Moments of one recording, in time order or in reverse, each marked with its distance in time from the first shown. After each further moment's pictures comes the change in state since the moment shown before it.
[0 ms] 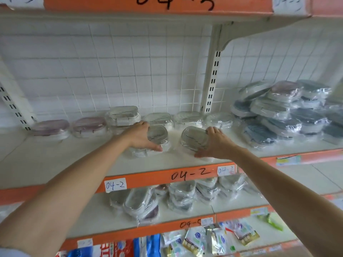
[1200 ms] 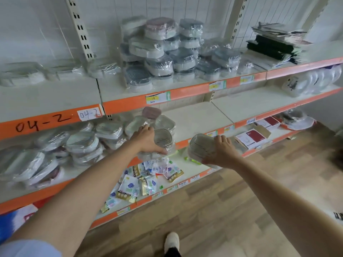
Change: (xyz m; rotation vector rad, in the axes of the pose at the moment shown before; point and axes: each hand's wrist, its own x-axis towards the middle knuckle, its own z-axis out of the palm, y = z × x) left_hand -0.039 0.394 0.222 0.052 -0.257 0.201; right_hand -0.308 0.354 0.025 -0.054 -0.065 0.443
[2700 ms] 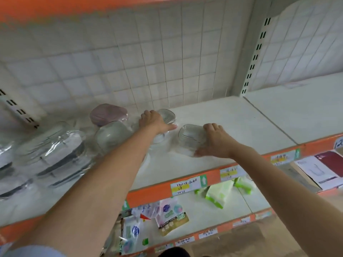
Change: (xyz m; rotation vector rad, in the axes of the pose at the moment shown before) left_hand 0.473 0.062 0.151 -0.120 0.237 -0.470; right_hand 0.421 0.168 0.183 0.140 -0.102 -0.363
